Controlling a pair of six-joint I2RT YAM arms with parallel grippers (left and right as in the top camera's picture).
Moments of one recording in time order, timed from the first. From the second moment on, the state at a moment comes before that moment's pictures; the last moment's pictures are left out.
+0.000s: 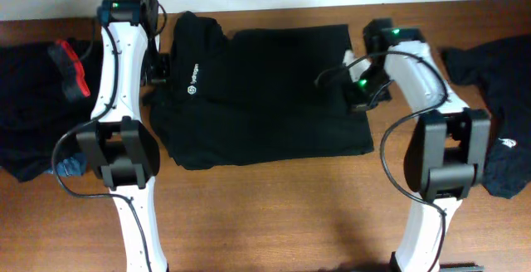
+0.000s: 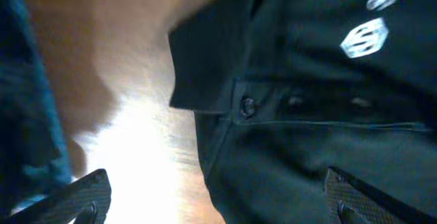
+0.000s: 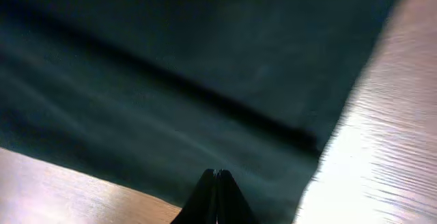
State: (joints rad) left arm -0.01 2.45 2.46 -1.62 -0.16 -0.13; right arm 0.05 2.15 1.76 -1.23 -0.21 -0.18
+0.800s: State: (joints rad) left arm 0.09 2.45 2.14 -1.49 0.46 0.01; right arm -0.15 2.10 1.45 -0.99 -0.15 -0.10
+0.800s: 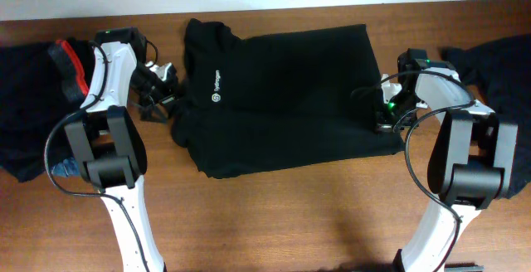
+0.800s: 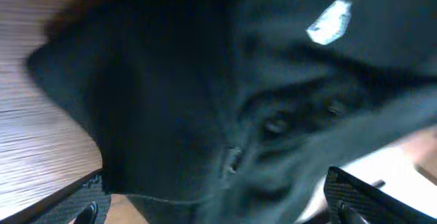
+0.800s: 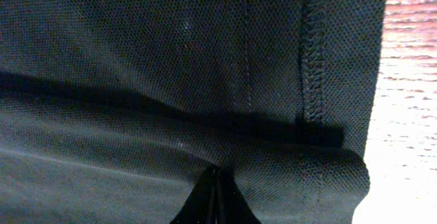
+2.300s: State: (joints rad) left arm -0.12 2.43 2.31 -1.63 0.22 -0.06; right arm -0.15 2.10 1.45 -1.00 -0.16 -0.10
